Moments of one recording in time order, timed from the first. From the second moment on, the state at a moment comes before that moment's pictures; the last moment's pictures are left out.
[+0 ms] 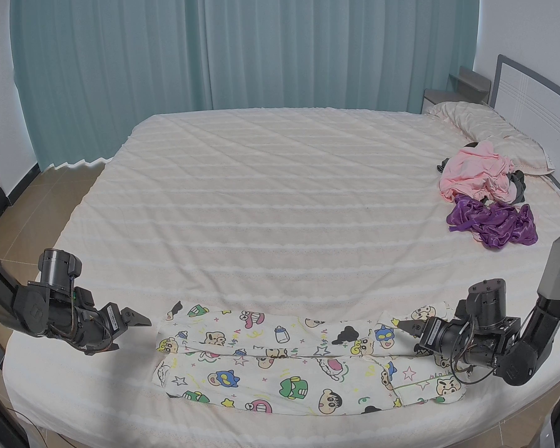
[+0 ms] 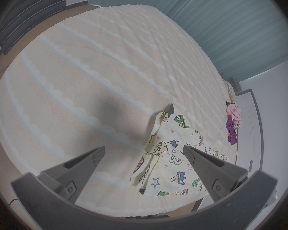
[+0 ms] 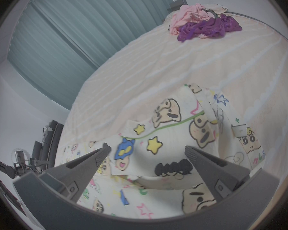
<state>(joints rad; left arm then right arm) 0.07 1.84 -0.56 -0.30 -0.33 -0.52 0.33 2.03 -0.27 -1.12 -0.01 0.69</state>
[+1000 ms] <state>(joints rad) -0.12 1.99 -0.73 -0.29 -0.16 -0.33 0.21 1.89 -0.04 -1.15 -0.04 0.67</state>
